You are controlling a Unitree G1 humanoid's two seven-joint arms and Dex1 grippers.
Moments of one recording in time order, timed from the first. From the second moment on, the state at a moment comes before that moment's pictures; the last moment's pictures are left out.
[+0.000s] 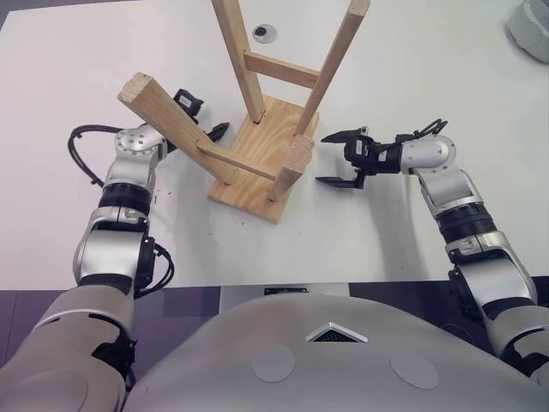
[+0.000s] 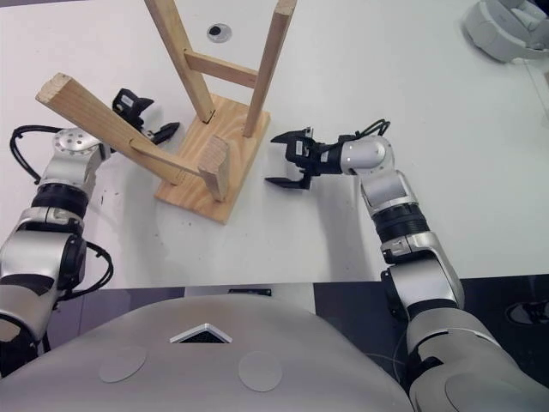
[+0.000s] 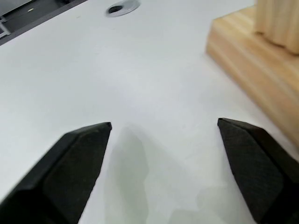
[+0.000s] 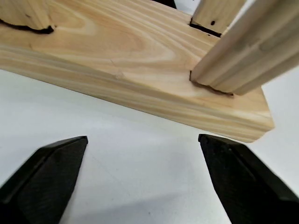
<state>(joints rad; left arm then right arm) -0.54 0.41 -0.12 0.97 -0.03 -0.20 -0.79 -0.35 -0.46 0.34 0.41 -0.04 -0.13 1.10</state>
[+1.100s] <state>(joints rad) 0.41 0.69 0.13 -0.43 -0.40 0.42 -0.93 -0.52 -0.48 0.15 1.01 -0.07 -0.40 0.69</state>
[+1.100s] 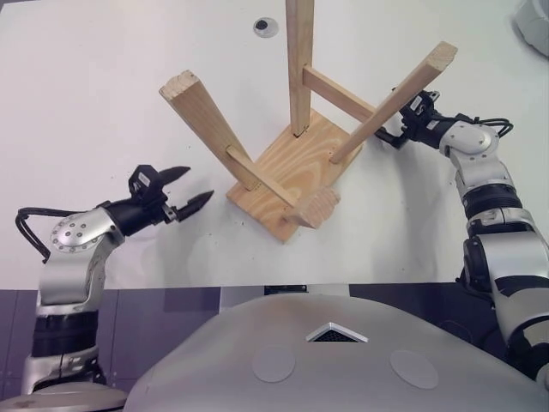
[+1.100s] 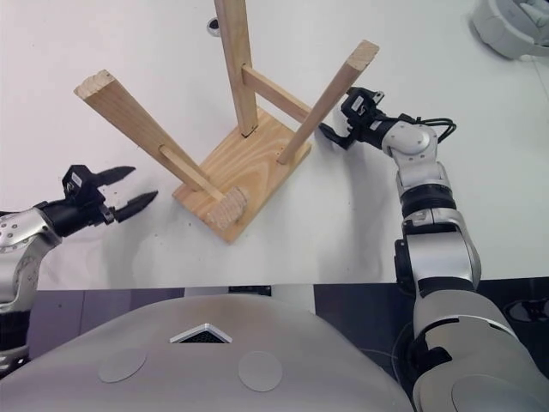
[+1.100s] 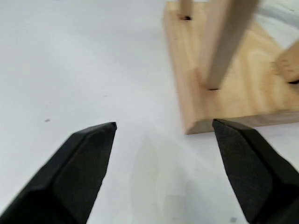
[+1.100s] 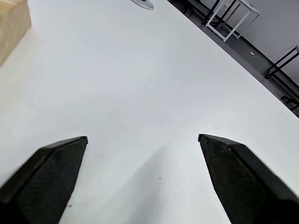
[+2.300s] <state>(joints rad) 0.09 0.57 0.19 -0.01 -0.32 0.07 -0.64 -0.07 -0.74 0.04 0.31 0.08 -0.11 0.96</state>
